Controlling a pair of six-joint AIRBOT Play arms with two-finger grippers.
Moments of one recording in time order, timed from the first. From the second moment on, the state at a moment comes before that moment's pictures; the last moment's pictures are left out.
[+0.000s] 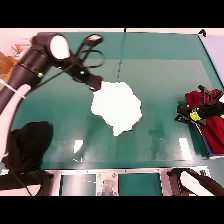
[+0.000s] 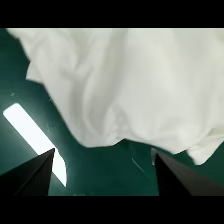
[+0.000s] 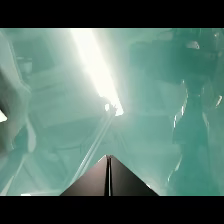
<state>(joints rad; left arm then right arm) -0.41 -1.45 1.61 1.35 -1.34 -1.42 -0.30 -1.04 0.82 -1.29 1.30 1.67</state>
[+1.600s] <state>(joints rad) -0.15 -1.69 1.26 0.55 -0.96 -1.09 0.00 -1.20 0.70 -0.59 0.93 1.28</state>
